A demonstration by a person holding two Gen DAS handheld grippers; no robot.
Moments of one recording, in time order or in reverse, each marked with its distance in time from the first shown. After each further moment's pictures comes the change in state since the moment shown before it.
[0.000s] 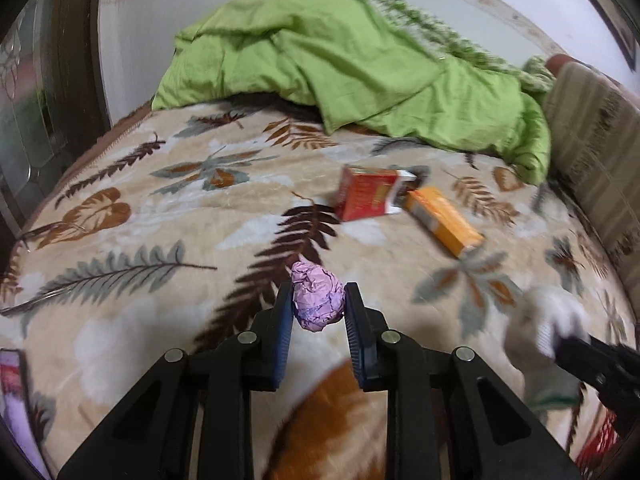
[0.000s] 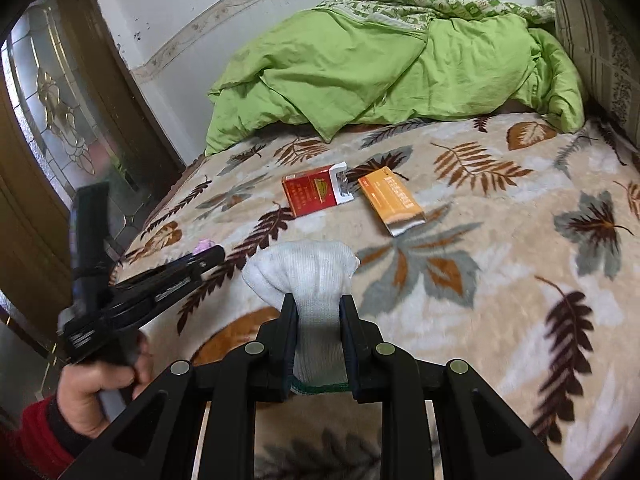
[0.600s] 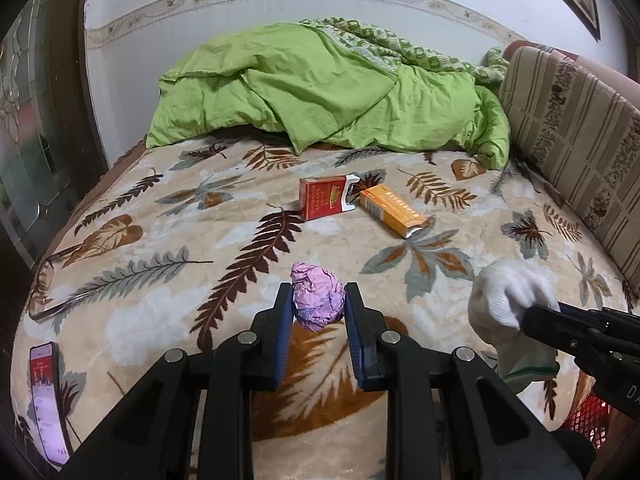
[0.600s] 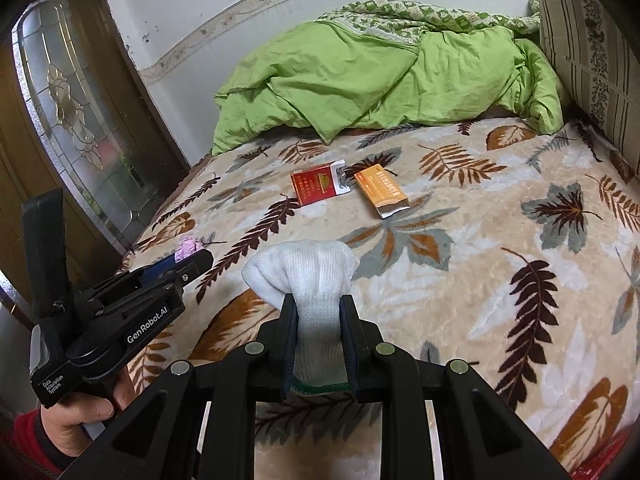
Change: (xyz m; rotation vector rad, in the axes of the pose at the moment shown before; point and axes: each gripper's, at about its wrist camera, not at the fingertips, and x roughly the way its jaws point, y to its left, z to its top) left arm -0.073 -0.037 -0.028 0.110 -0.073 -0.008; right arm -0.053 0.012 -0.025 -0.004 -0.020 -0.017
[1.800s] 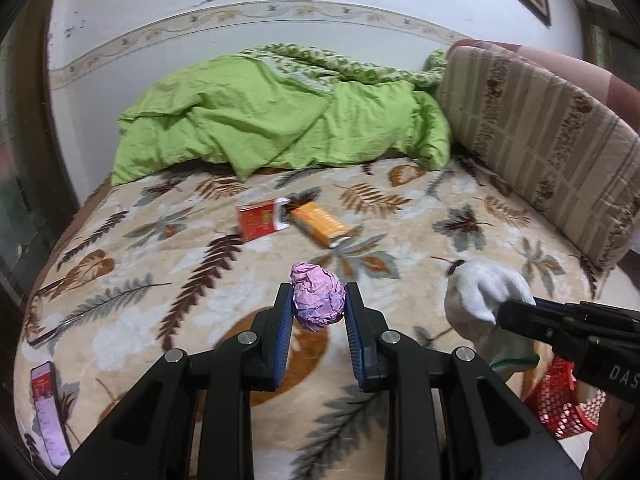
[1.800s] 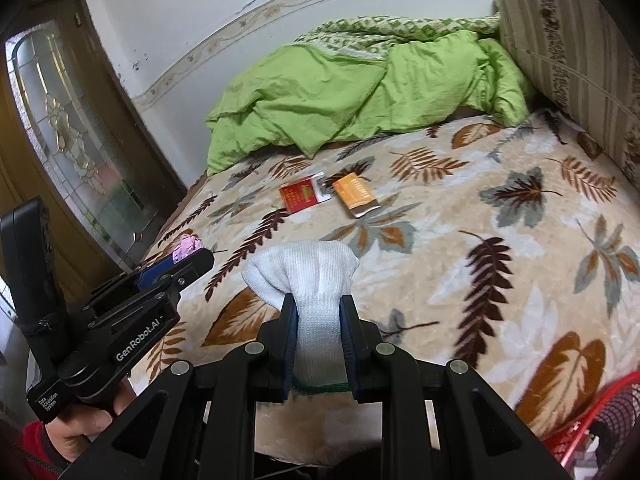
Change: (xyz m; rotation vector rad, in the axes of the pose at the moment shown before) left arm -0.056 -0.063 -0.001 0.114 -0.056 -0.137; right arm -0.070 -0.021 -0.021 0.094 -0.063 -0.028
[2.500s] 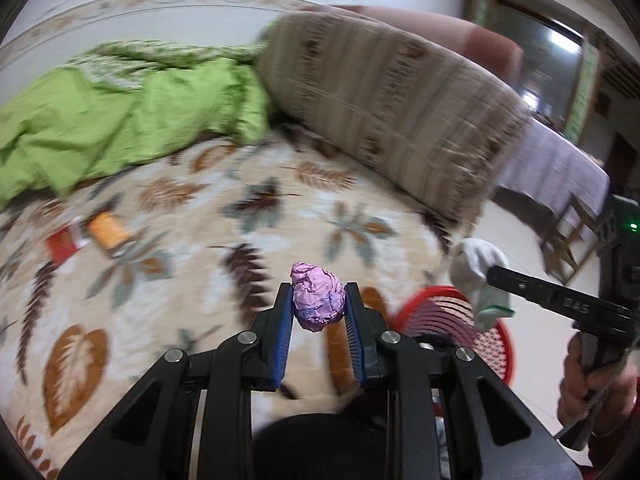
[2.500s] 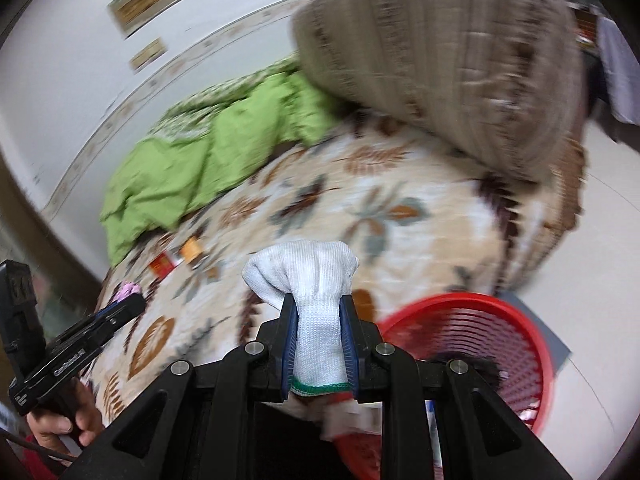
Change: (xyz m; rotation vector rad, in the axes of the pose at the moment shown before) left arm -0.011 -0.181 0.004 0.203 0.114 -0.491; right arm -0.183 -0.168 -0.059 0.371 -0.168 -0.338
